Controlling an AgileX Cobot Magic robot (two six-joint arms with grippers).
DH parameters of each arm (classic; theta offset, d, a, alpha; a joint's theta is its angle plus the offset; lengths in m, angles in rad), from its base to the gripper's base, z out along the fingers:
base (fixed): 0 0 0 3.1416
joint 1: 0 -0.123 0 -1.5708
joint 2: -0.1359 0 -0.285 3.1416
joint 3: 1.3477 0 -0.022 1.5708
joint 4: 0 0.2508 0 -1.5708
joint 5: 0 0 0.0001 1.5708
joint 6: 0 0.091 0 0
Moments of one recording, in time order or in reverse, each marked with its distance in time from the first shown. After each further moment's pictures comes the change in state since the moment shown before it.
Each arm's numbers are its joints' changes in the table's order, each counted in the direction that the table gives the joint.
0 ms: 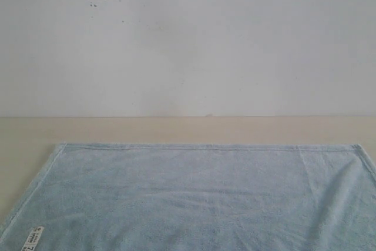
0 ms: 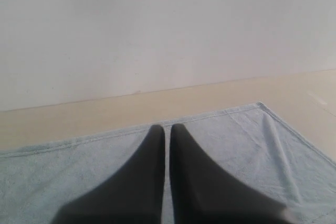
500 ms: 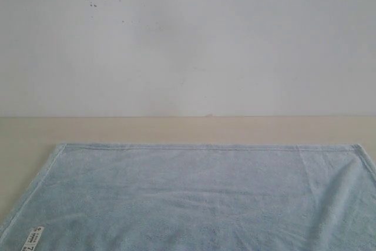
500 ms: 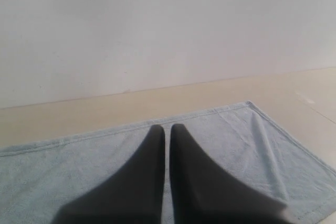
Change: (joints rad) left arm 0.000 0.000 0.000 -0.002 -0.032 -0.018; right arm 0.000 0.000 0.000 0.000 -0.002 0.014
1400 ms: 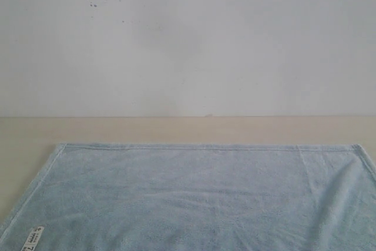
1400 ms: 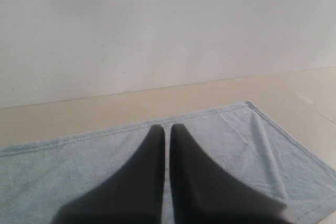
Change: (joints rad) left arm 0.000 0.000 0.000 0.000 -0.002 -0.002; right arm 0.000 0.182 0.053 -0.266 0.003 0.002
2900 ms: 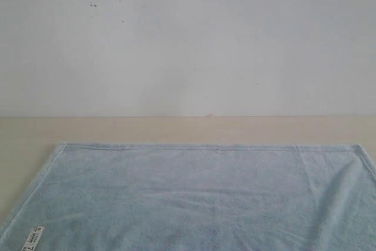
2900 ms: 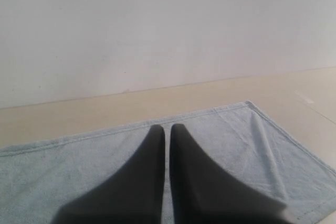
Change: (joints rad) left arm 0.000 0.000 0.000 0.000 0.000 0.000; right arm 0.000 0.185 0.240 -0.026 -0.005 0.052
